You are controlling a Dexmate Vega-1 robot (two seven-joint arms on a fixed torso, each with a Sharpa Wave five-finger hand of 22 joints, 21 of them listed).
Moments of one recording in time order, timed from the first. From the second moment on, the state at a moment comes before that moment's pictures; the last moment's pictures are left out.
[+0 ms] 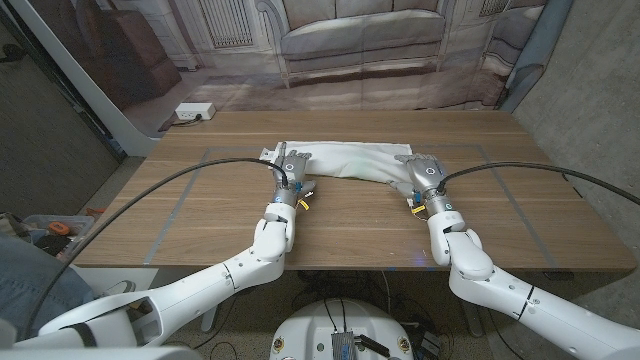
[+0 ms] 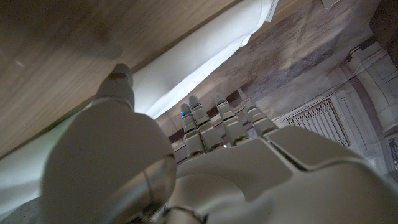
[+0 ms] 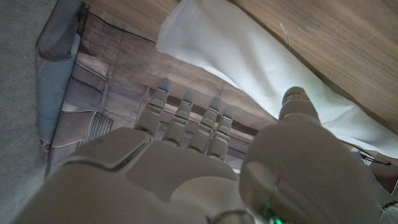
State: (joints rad) left arm 0.73 0.54 0.99 -1.60 0.96 0.80 0.41; left_hand 0.85 -0.15 0.30 -0.11 0.29 0.43 -0.16 0.22 0.20 0.53 -0.22 0.21 0.21 0.37 -0.04 0.19 0.17 0.06 0.10 0.20 0.18; right arm -0.98 -0.77 -0.77 -1.89 -0.91 -0.74 -0.33; right_hand 0.71 -0.07 0.17 -0.11 0.32 0.42 -0.22 0.19 0.21 0.46 -0.20 0.21 0.19 0.36 -0.02 0.19 0.18 0.35 0.22 0.18 0.18
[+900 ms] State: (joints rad) left arm 0.71 0.49 0.99 -1.51 0.92 0.80 0.49; left_hand 0.86 -0.11 0.30 -0.11 0.30 0.46 -0.17 0.23 0.20 0.55 -0.22 0.21 0.20 0.38 -0.04 0.19 0.17 0.06 0.09 0.20 0.18; right arm -0.93 -0.75 -0.80 -1.75 -0.93 -0.65 -0.41; right_hand 0.75 -0.06 0.18 -0.12 0.34 0.48 -0.22 0.21 0.21 0.49 -0.21 0.22 0.19 0.43 -0.05 0.20 0.18 0.41 0.22 0.21 0.18
